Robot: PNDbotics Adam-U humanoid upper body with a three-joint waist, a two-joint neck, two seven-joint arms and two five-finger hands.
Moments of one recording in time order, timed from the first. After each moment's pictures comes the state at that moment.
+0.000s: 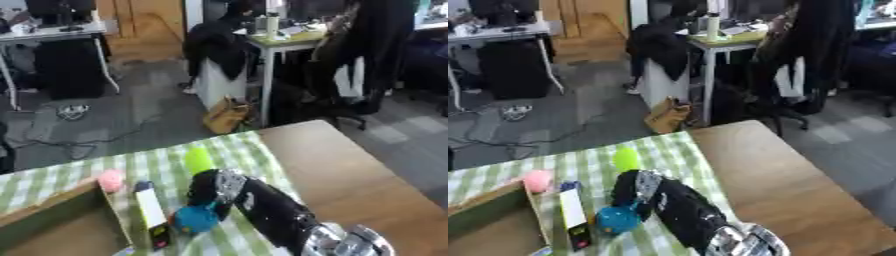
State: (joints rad) left arm -0.45 0.29 0.09 -1.99 -0.14 -0.51 0.55; right arm -0.96 -0.17 0.15 -0.44 2.16 -0.69 0.03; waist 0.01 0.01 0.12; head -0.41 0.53
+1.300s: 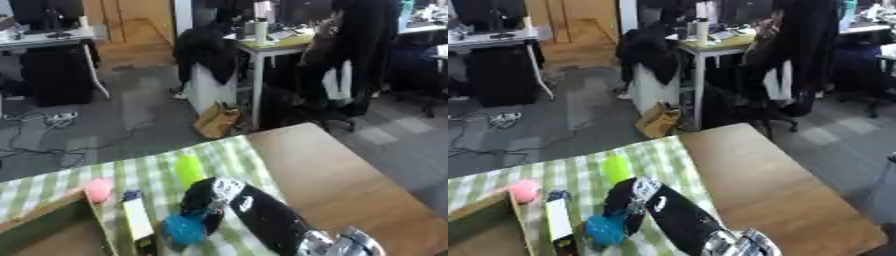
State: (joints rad) left arm -0.45 0.29 0.10 -1.99 -0.15 -0.52 0.57; right arm -0.95 -0.18 0.15 -0.42 1.86 -0.74 0.06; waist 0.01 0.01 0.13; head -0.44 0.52
